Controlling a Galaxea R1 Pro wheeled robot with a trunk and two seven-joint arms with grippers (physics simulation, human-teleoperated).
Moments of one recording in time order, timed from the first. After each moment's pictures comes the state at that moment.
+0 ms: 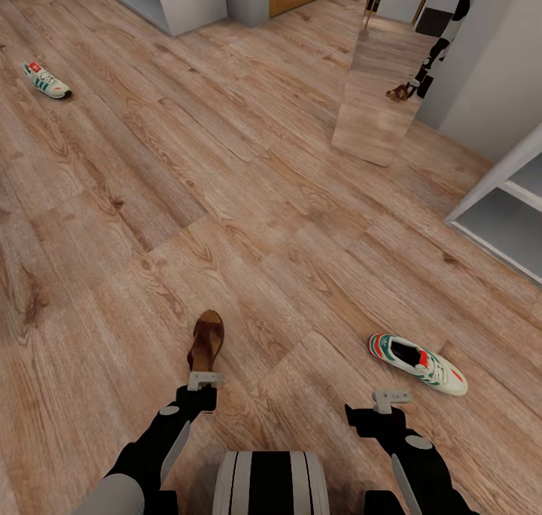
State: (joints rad) left arm -0.55 -0.06 -0.03 -0.60 -0.01 0.12 -0.03; right arm -0.16 0.00 0.00 -1.38 0.00 0.55 0.00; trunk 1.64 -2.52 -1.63
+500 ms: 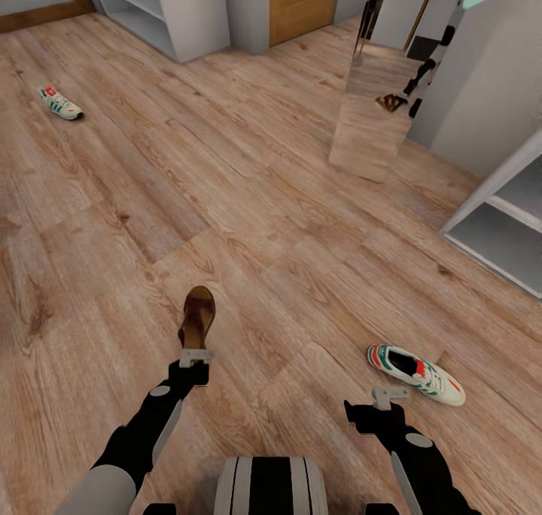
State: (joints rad) left arm -0.55 -0.02 -0.03 -0.77 -0.01 0.15 -0.03; right arm -0.16 0.00 0.01 -1.41 0.00 0.55 0.00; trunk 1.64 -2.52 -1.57
